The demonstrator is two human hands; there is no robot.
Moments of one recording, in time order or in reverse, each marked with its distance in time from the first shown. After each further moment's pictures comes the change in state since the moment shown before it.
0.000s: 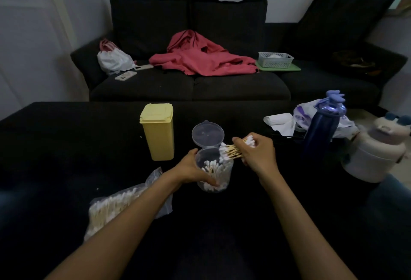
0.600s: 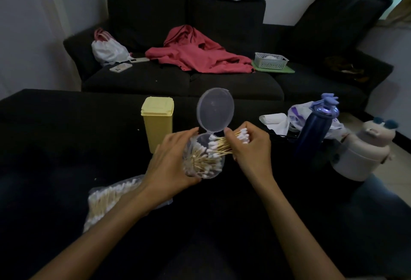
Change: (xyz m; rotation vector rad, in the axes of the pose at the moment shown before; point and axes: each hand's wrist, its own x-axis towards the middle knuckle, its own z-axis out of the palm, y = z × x) left_hand -0.071 -0.004 -0.017 0.454 0.400 0.553; right_hand -0.042 -0.022 0.007 0.012 0.046 -0.368
